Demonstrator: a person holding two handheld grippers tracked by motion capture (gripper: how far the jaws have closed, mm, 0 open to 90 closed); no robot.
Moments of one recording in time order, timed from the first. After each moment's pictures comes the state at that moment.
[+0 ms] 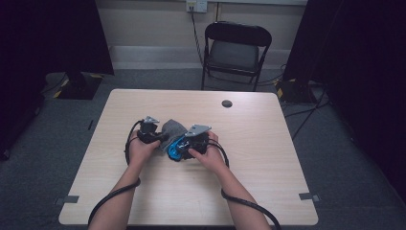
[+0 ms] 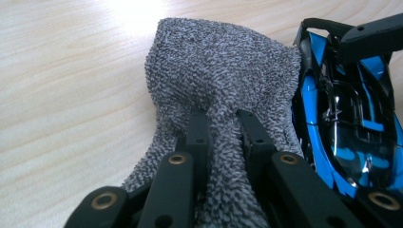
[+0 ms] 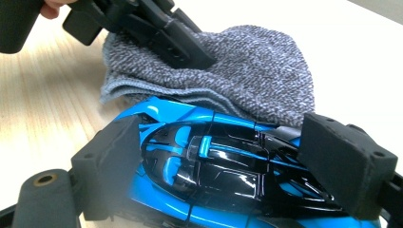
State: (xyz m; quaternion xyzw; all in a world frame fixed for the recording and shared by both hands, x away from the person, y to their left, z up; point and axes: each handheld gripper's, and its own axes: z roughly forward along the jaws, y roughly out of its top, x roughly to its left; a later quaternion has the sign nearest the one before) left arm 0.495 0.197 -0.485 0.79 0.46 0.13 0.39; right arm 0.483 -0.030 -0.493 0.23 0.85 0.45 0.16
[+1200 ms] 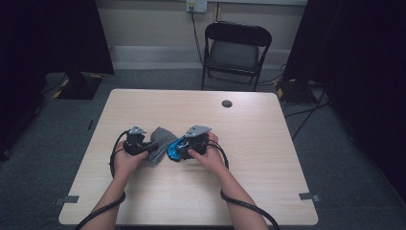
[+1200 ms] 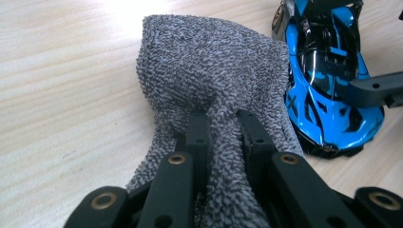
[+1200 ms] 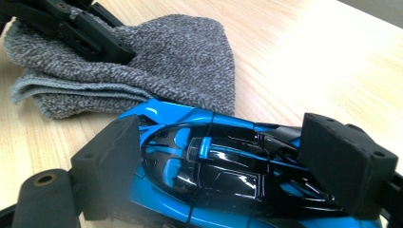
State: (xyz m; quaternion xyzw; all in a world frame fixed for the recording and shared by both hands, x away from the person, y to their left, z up) left arm 0.451 0.231 -0.484 0.79 0.46 0.12 0.39; right arm 0.481 -0.029 -0.494 0.23 0.85 0.45 0.17
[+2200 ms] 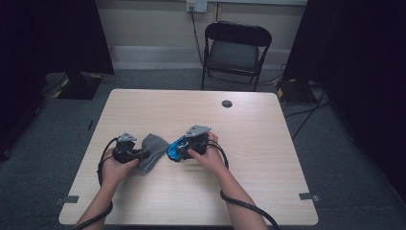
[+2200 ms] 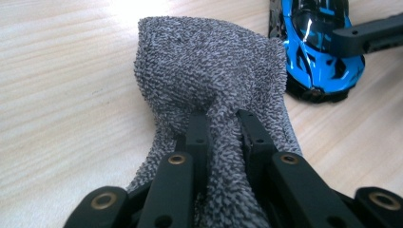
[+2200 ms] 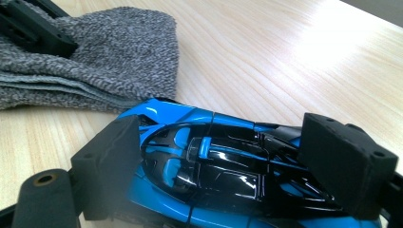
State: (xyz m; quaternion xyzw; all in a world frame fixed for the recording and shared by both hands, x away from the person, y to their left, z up) left arm 0.420 0.256 -0.480 0.79 0.46 0.12 0.38; right arm 0.481 -0.028 -0.494 0.23 0.85 0.45 0.17
